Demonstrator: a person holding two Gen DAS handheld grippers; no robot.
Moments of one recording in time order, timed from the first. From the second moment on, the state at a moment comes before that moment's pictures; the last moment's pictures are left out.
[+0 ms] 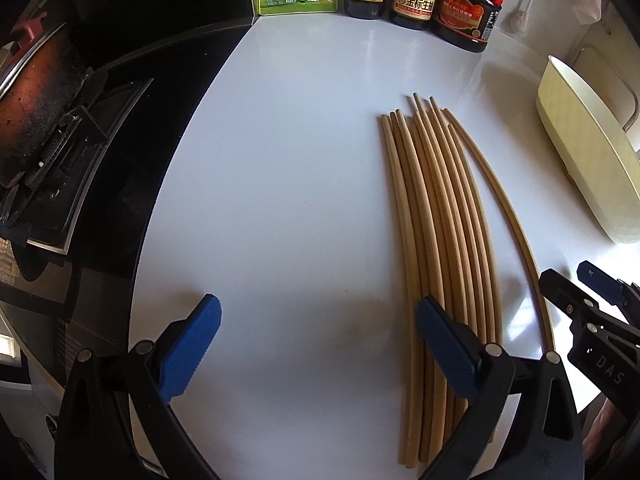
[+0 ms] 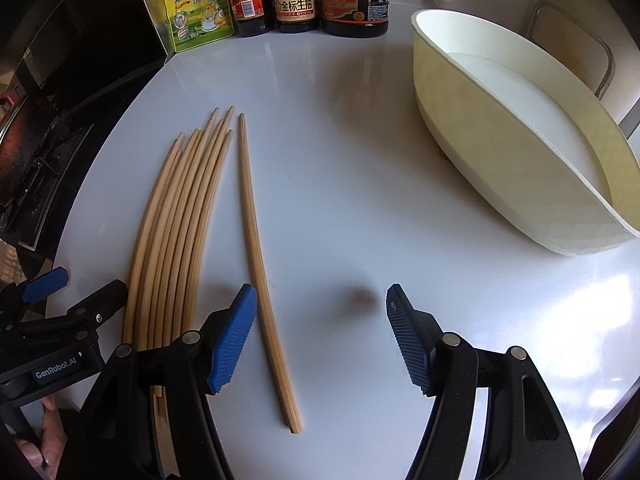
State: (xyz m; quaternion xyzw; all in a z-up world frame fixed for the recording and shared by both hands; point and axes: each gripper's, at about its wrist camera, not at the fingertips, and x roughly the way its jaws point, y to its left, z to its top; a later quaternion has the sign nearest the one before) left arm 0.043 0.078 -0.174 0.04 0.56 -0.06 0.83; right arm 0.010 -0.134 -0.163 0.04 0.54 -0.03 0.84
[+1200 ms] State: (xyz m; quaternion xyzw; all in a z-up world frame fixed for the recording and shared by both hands) left arm 0.052 0.074 -0.170 0.02 0.56 -0.04 0.83; right arm 0.031 -0.111 -0.166 -0.03 0.52 0.02 0.85
